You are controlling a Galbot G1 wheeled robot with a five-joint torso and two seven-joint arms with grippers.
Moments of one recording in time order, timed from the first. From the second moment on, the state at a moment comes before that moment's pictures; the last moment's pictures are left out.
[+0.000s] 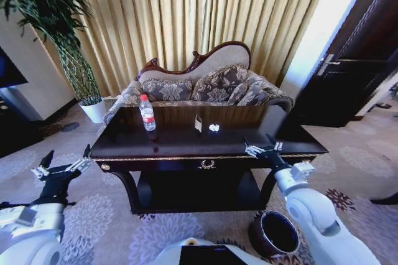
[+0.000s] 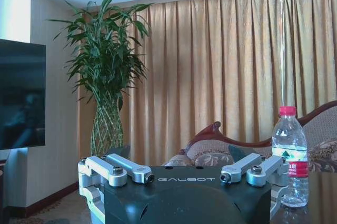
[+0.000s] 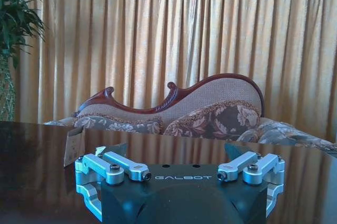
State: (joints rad) left arm 1.84 -1.35 -1.12 -2.48 -0.52 0.14 -0.07; right arm -1.55 1.03 0.68 2.30 0.52 -0.26 0.12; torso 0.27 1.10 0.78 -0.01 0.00
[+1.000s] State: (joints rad) left arm 1.88 -1.39 -1.16 -2.48 -0.52 0.12 -0.06; right arm -1.02 0.60 0.46 2.14 1.13 -0.68 0.10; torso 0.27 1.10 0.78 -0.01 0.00
